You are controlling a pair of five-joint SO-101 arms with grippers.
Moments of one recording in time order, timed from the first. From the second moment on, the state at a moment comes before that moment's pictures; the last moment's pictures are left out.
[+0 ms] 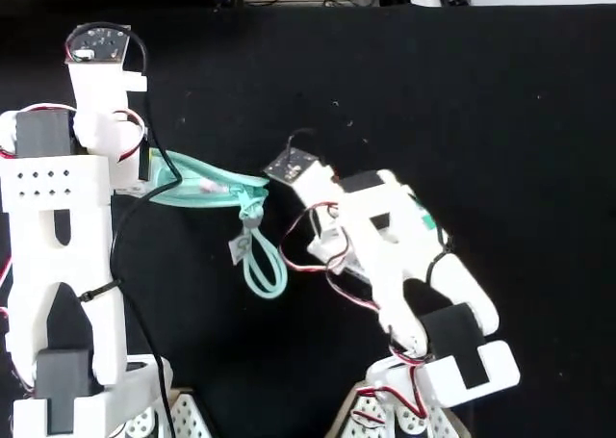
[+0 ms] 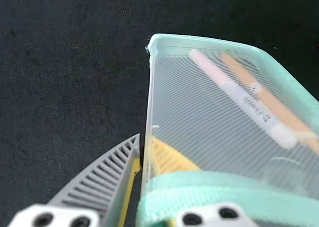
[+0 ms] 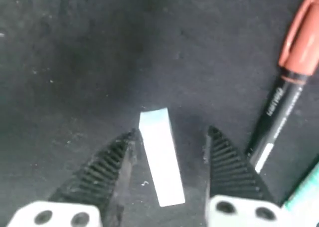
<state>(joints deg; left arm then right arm) -8.5 -11.0 -6.2 100.3 -4.4 -16.7 -2.5 38.6 61.9 30.3</state>
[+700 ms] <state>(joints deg) -8.5 -11.0 -6.2 100.3 -4.4 -17.8 -2.3 41.1 58.2 37.1</state>
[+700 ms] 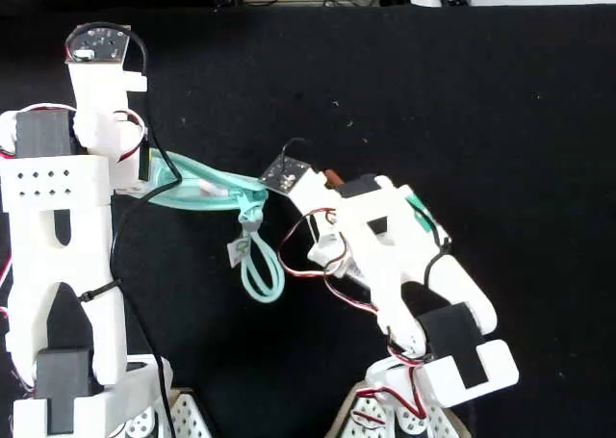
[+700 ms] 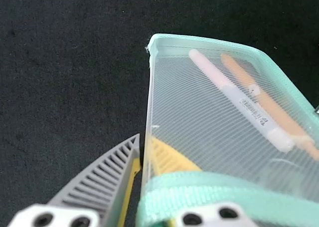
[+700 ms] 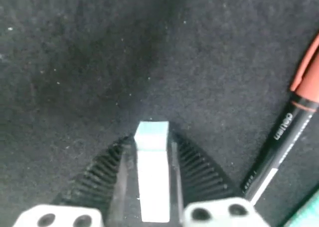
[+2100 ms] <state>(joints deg) -8.5 -11.0 -6.1 100.3 -4.4 -52.7 -69.1 54.2 16.9 18.1</state>
